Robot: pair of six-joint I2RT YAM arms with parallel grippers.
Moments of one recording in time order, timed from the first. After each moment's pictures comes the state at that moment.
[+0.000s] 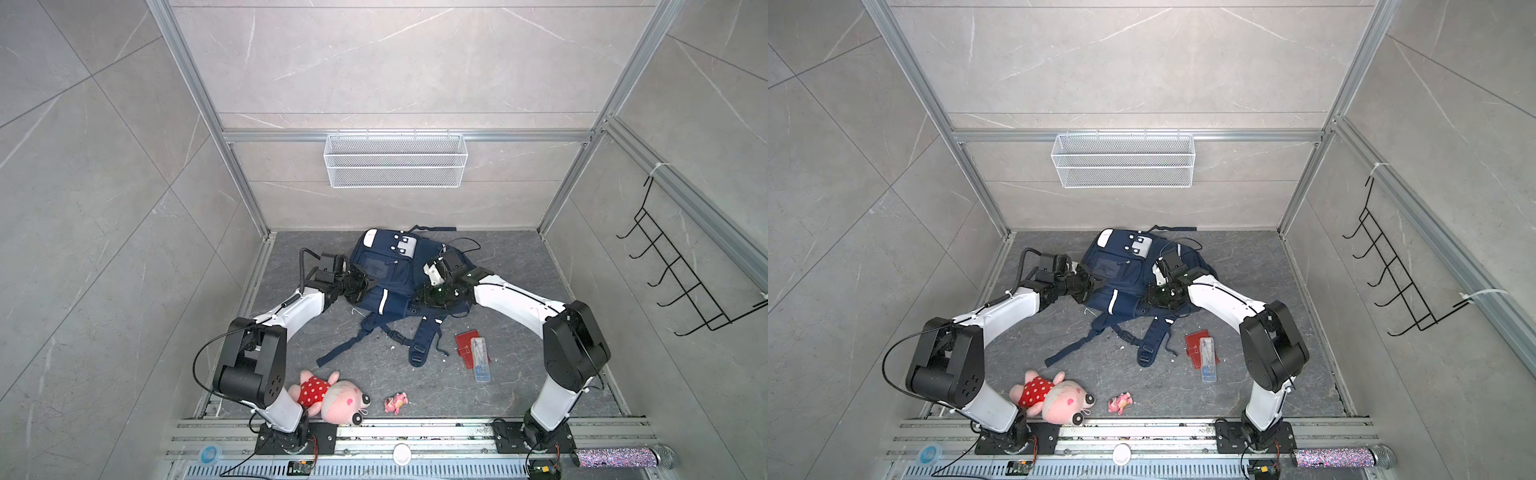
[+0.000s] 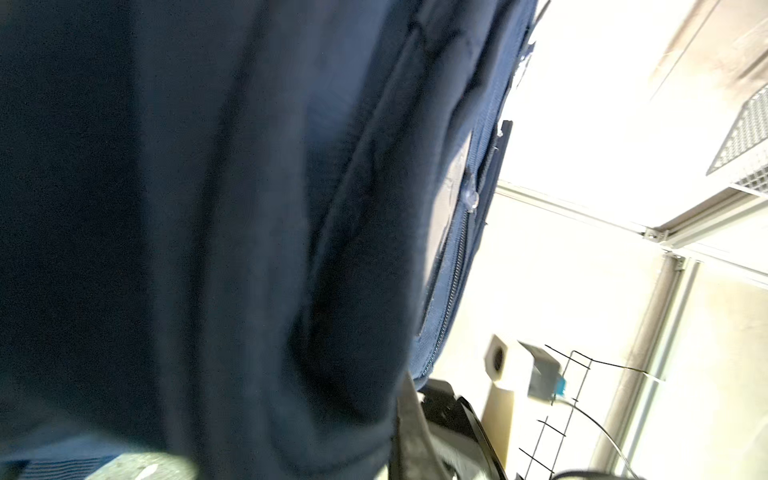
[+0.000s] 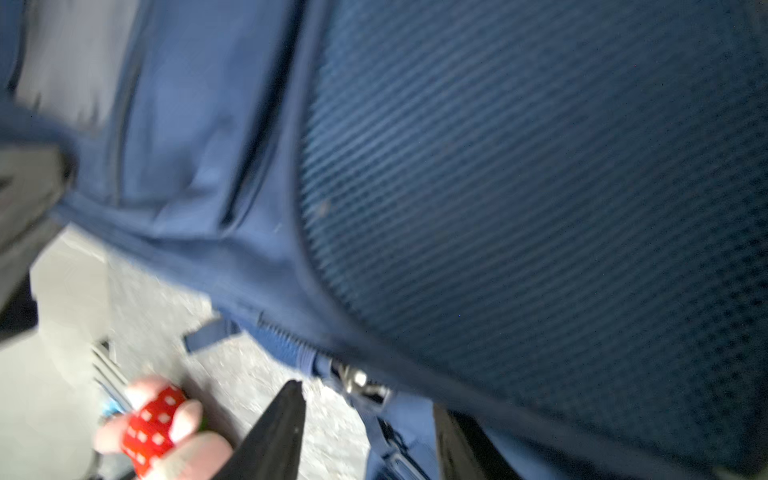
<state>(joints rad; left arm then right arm) -0.30 1.61 1.02 -0.10 0.56 -1.28 0.54 1.79 1.30 -0.52 -0.32 0.59</state>
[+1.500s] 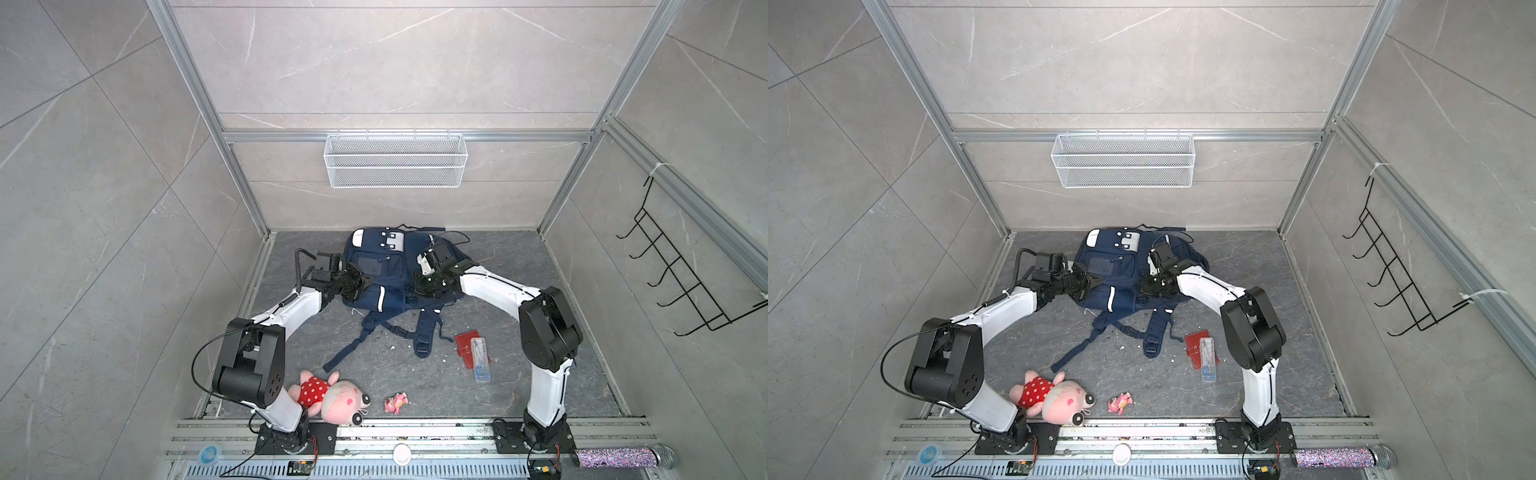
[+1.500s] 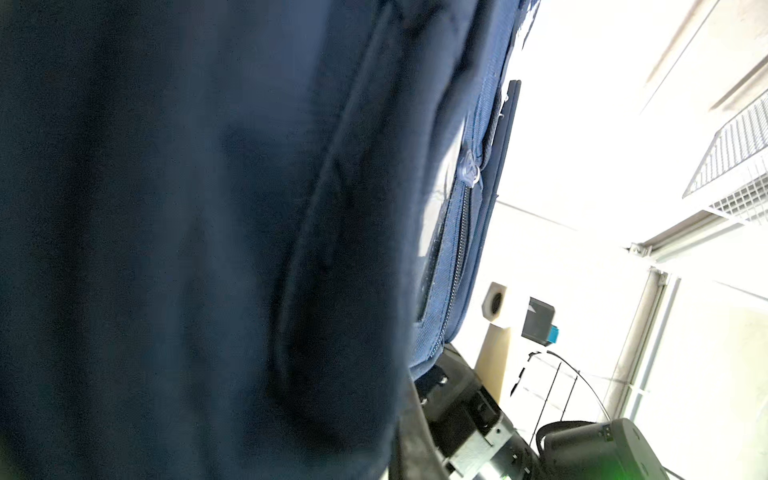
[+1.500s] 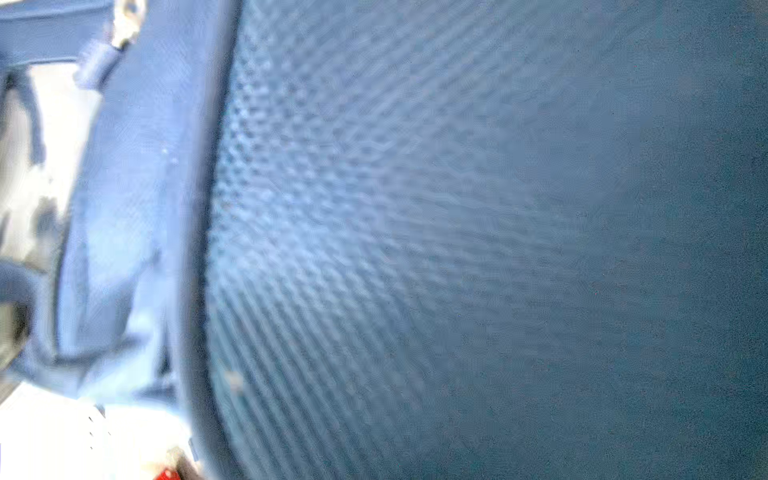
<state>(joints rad) -0.24 1.60 1.02 -0.12 0.57 -1.27 0.53 1.94 1.46 -0.49 -0.26 0.57</state>
